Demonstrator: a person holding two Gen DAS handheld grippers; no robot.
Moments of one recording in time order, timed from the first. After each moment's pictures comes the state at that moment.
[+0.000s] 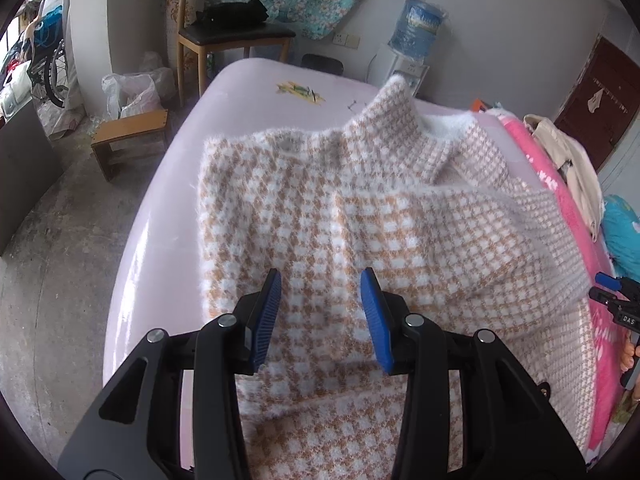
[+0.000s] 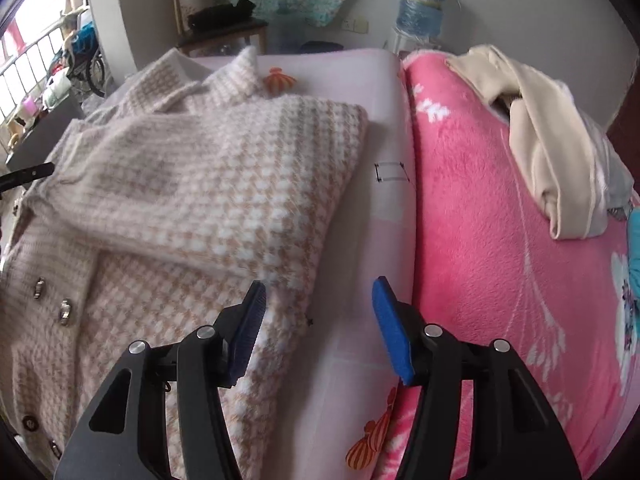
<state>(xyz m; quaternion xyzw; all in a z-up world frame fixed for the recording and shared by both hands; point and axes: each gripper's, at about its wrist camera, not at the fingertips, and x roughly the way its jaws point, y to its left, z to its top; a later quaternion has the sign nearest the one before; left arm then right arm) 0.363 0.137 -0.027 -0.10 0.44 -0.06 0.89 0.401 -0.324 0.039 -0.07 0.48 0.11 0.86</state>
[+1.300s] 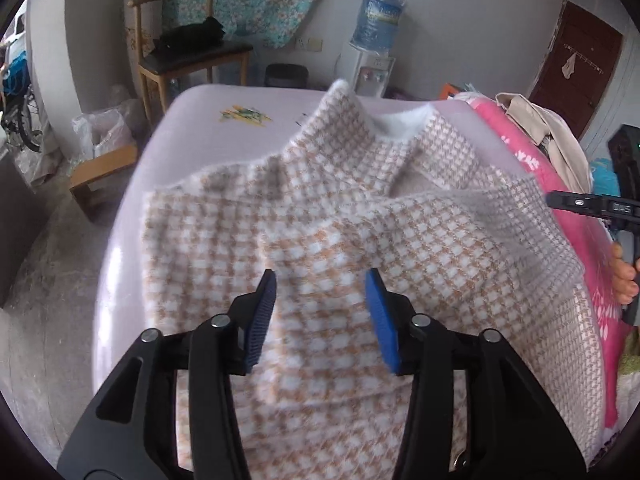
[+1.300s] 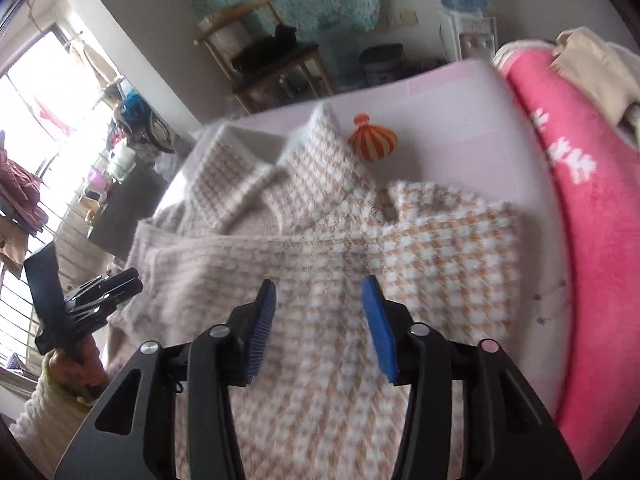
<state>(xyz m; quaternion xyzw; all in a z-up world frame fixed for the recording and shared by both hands) 0.382 0.095 -0.011 -0.04 0.43 -0.10 0.90 0.494 -0.276 0.050 0.10 0.49 0.23 0.84</state>
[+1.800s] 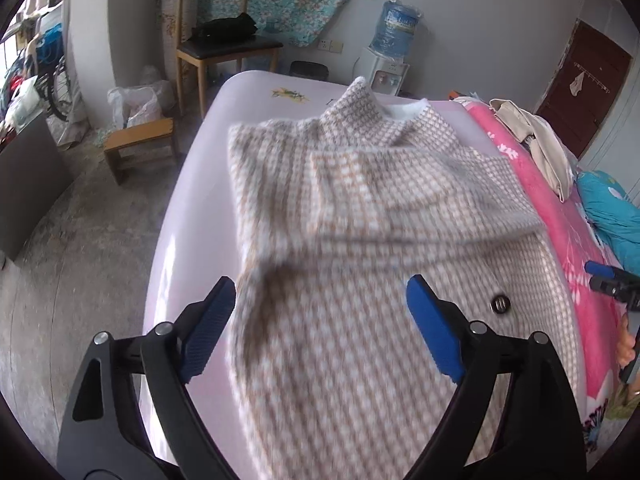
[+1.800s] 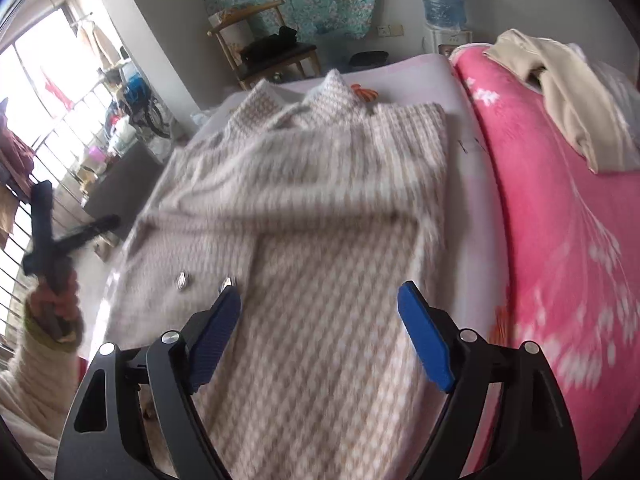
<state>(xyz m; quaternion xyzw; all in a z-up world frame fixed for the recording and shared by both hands) 0.241 0.135 0.015 -0.08 0.43 -0.07 0.90 0.278 -0.296 0.065 0.04 0.48 0.18 0.86</state>
